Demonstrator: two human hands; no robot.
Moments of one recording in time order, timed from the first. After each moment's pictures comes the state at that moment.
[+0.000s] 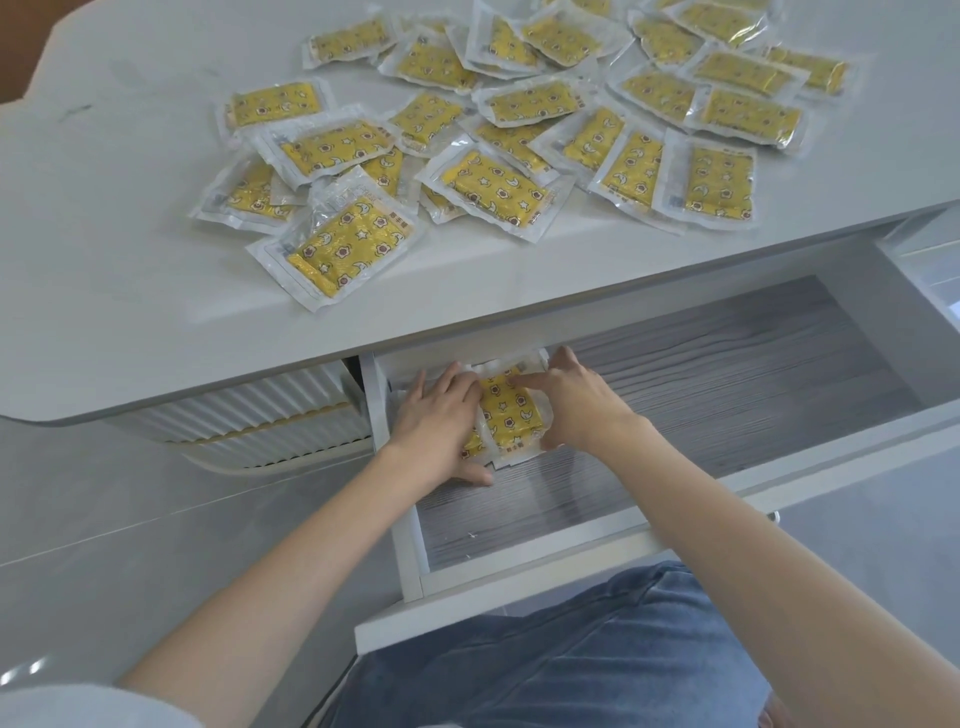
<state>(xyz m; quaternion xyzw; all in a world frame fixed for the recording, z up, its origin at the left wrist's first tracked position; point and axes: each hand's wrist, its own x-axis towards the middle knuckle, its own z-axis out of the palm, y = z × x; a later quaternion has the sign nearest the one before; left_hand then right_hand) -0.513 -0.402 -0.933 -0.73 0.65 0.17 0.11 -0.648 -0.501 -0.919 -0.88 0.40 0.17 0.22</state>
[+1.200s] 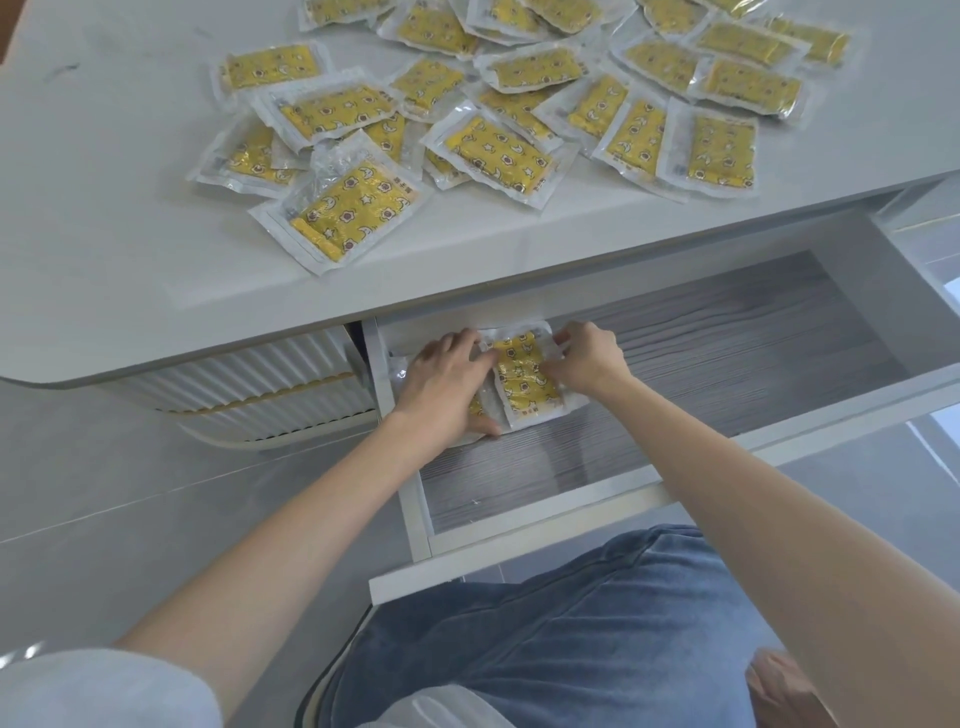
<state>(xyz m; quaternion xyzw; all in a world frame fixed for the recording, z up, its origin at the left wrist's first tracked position) -0.514 -0.401 -0.930 -0.73 0.67 0.11 0.03 -0.644 -0.512 -0.931 -0.73 0.59 0.02 0.36</state>
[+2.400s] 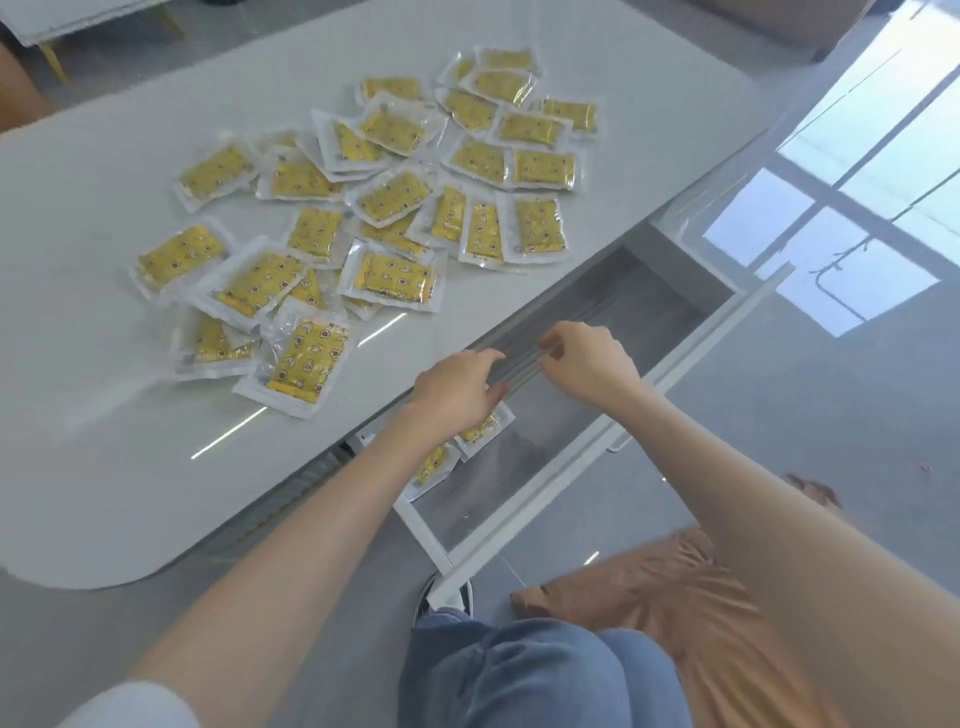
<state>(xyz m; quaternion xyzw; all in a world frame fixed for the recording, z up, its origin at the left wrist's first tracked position) -0.542 -0.444 -0.777 -0.65 0.71 0.29 0.00 -0.696 -0.475 -0.758 -0.68 0.68 -0.01 0.29</state>
